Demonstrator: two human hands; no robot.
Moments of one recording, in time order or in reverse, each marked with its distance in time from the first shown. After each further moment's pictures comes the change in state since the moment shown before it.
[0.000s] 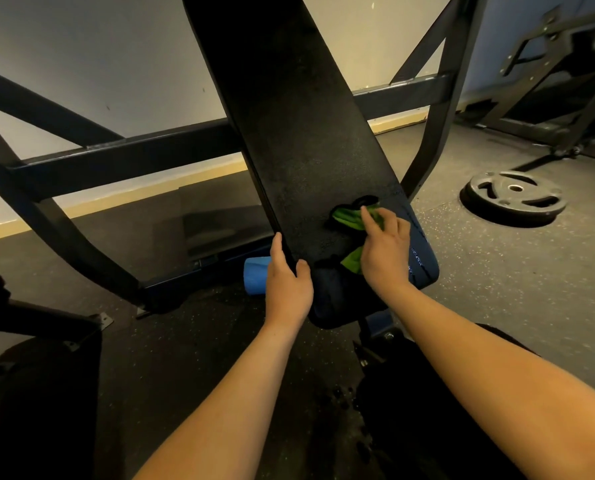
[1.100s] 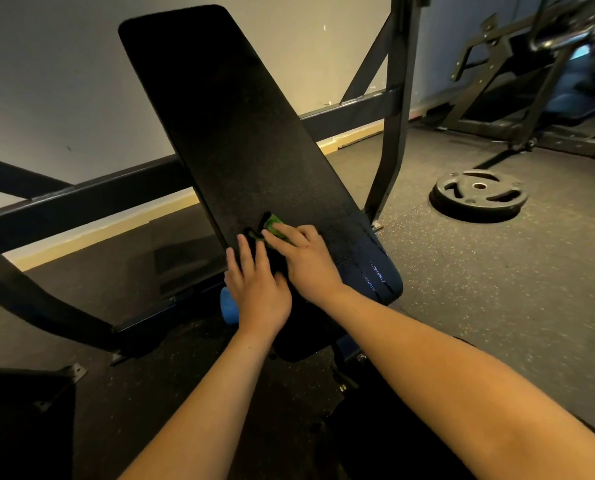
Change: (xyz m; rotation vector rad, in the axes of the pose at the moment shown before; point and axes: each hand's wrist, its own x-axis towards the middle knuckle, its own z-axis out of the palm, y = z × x) left_hand 0.034 0.024 0.029 0.758 0.041 0.240; right_hand 0.032 -0.035 0.010 0.130 -0.152 -0.362
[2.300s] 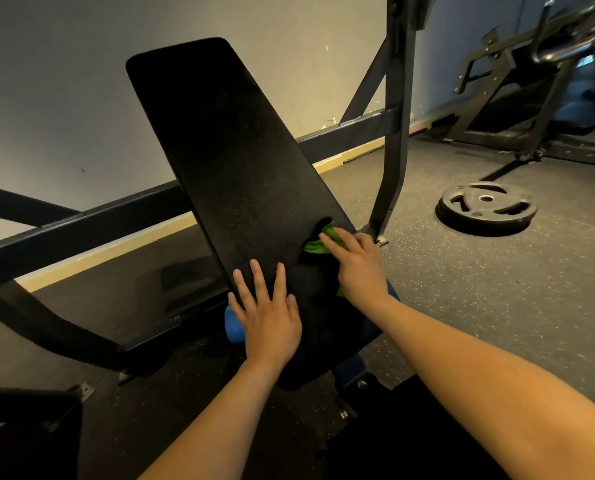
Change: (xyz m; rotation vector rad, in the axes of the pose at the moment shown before) left_hand -0.003 0.006 0.022 0.269 -0.027 0.103; right_hand -0.018 0.080 -0.036 -0.199 0.029 0.262
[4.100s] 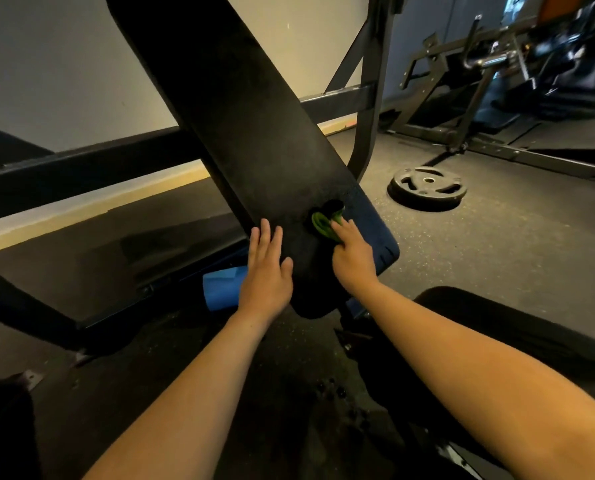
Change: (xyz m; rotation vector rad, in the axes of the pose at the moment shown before) left_hand -0.018 -0.083 -0.008 -0.522 -0.098 0.262; right_hand -0.075 -0.105 0.000 0.406 0.002 0.459
